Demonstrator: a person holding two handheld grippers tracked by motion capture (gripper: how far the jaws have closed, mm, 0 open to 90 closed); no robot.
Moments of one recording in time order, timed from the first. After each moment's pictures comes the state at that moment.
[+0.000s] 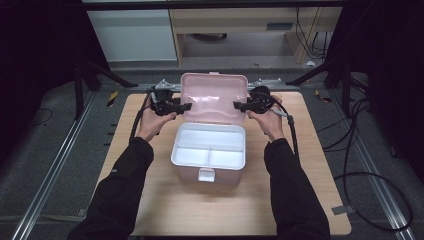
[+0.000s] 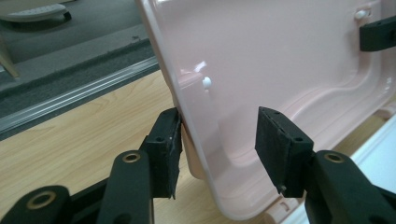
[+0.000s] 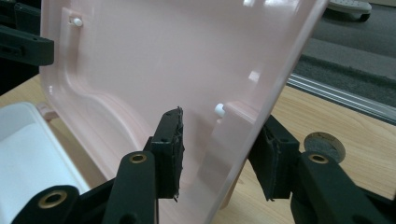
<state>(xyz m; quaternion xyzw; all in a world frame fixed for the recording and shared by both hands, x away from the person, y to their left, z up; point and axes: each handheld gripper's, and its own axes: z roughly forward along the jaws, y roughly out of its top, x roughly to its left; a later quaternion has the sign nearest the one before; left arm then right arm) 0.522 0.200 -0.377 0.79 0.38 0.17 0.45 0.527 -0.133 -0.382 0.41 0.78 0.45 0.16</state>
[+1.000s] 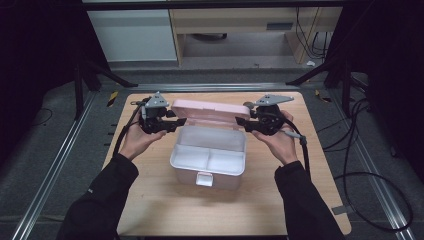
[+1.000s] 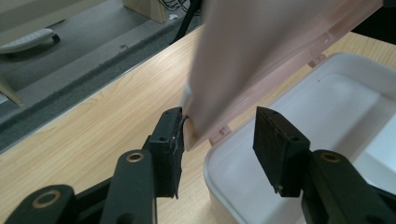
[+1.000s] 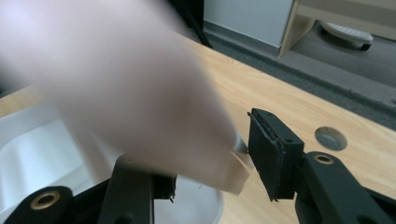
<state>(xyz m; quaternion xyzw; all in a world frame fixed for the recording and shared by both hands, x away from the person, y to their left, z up) 0.448 0.208 -0.359 0.83 0.30 0.19 0.42 0.431 -0.139 -0.354 0.36 0.79 0.47 0.19</state>
